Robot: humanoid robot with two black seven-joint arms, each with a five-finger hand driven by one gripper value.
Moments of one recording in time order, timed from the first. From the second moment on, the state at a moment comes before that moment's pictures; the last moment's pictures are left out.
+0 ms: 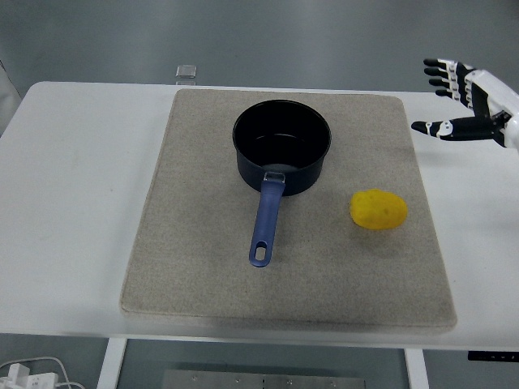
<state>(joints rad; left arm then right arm) -0.03 0.00 -0.08 -0.13 -0.06 -0.11 -0.03 1.05 -0.92 0.07 1.42 -0.52 -0.23 0.36</state>
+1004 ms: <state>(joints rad) -0.03 0.00 -0.08 -0.13 -0.05 -0.11 -0.03 0.89 -0.84 -0.03 1.45 -0.82 -0.30 0.39</state>
